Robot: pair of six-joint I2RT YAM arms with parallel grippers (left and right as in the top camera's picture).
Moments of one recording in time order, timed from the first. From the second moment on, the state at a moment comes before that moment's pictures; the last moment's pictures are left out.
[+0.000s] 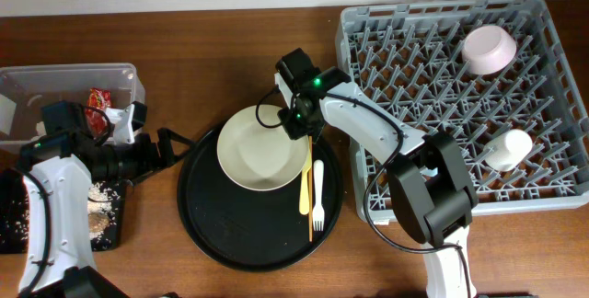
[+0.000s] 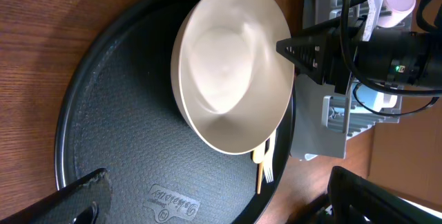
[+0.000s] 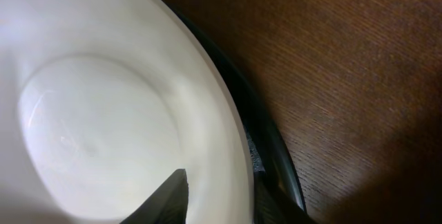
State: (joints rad) left arm 0.39 1.49 1.14 -1.09 0.77 0.14; right arm 0.55 2.16 1.72 -0.85 -0.09 0.08
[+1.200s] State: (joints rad) left arm 0.39 1.49 1.14 -1.09 0.77 0.14; right arm 0.46 1.89 1.96 -1.17 0.01 0.07
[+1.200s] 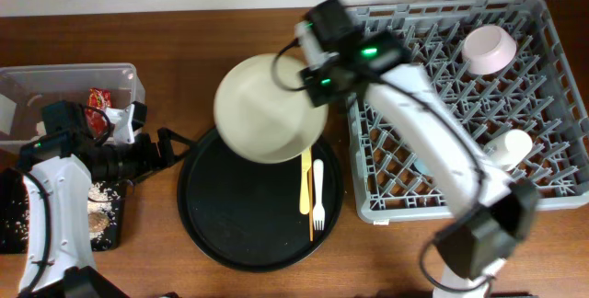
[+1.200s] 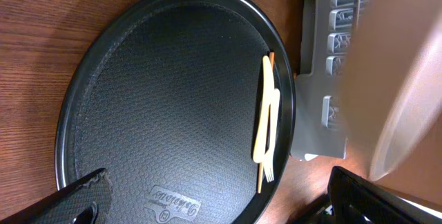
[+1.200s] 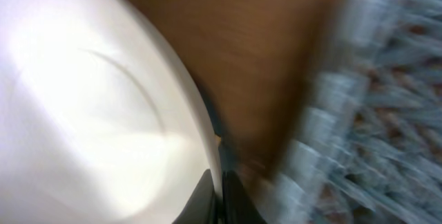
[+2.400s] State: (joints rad) left arm 0.39 1.49 1.14 -1.09 0.77 0.14; right arm 0.04 1.92 1.75 -0.89 1.21 -0.09
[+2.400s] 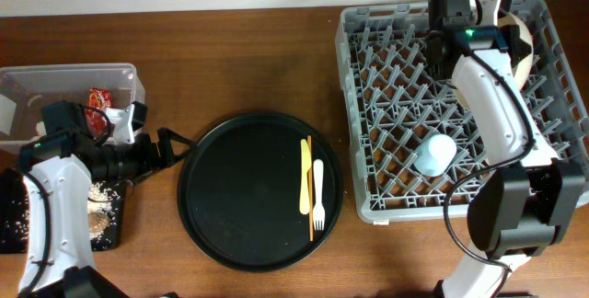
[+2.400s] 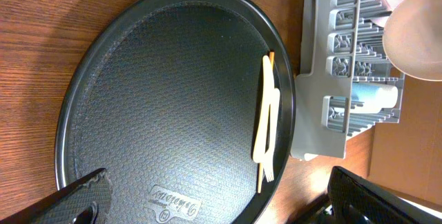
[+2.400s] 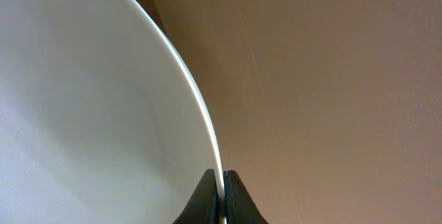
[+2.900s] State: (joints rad) left arm 0.39 1.49 1.14 -1.09 0.77 0.14; right arm 0.24 1.92 1.74 -0.92 1.18 -0.11
